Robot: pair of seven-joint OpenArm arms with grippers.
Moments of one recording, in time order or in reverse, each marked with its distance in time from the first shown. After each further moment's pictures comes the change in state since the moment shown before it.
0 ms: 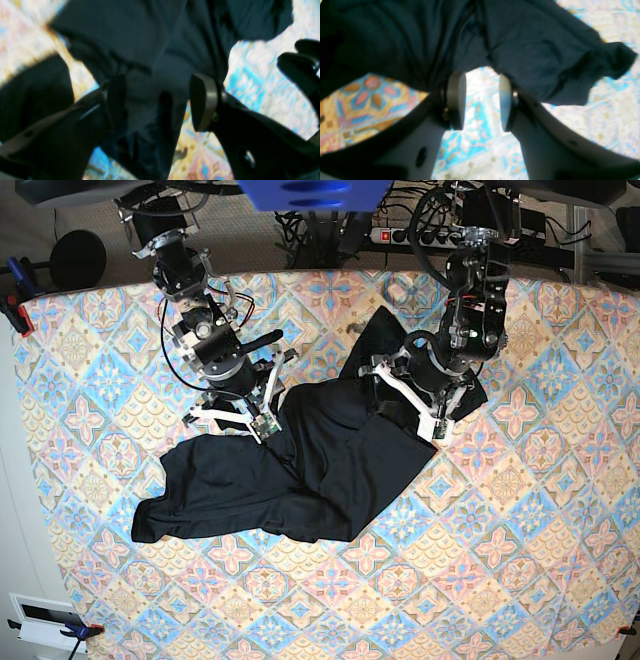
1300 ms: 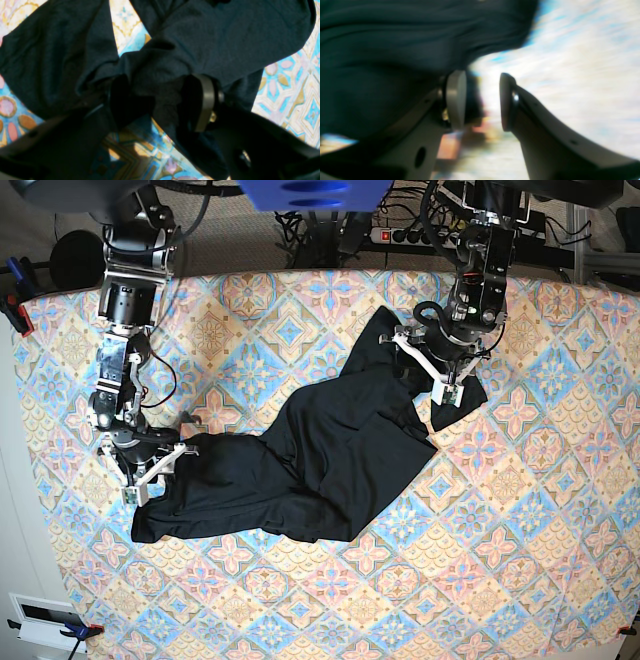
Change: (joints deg) left arm 6.8 -3.6 -0.1 -8.0 7.5 -0.7 -9.9; right arm 18.0 -1.1 35.6 -39.9 16.7 9.9 17.1
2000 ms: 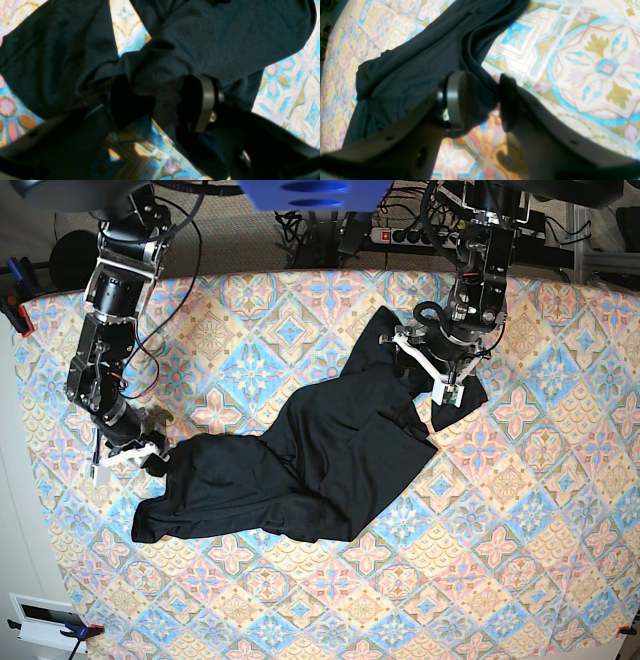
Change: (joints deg) left arm 0.0 0.0 0.0 0.0 0.0 0.0 0.0; right arm -2.4 1.9 7.1 -2.9 25.4 -0.9 -5.8
